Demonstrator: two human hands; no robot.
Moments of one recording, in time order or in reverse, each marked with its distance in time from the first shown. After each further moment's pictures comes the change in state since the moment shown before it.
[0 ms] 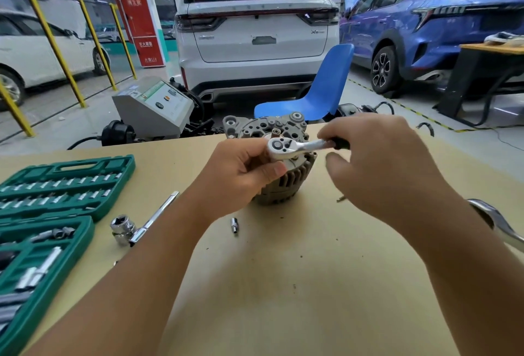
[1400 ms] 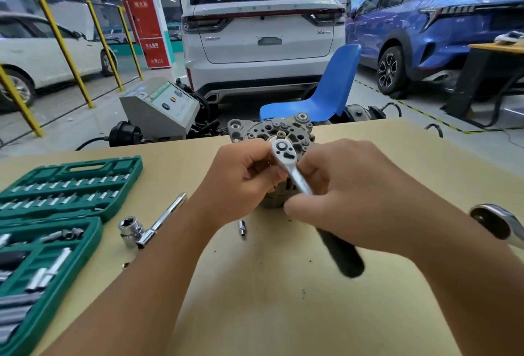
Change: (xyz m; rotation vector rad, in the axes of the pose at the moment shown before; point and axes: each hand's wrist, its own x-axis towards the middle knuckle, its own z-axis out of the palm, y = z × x) left_hand -0.003 -0.001 -0.004 0.080 0.035 0.073; right_hand -0.011 -0.038 -0.010 0.289 -0.387 0.039
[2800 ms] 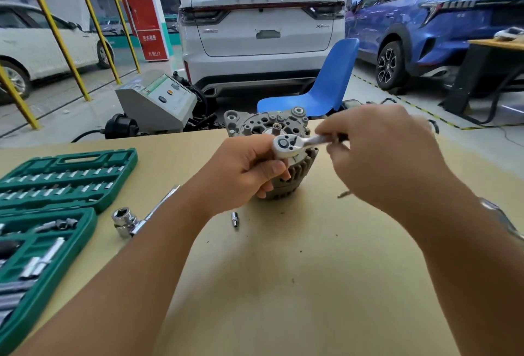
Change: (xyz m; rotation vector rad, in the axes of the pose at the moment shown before) left_hand 0.000 0.002 0.000 -0.061 -0.160 -0.152; right_hand 0.018 0.033 -0.012 -0.354 0.283 -0.019
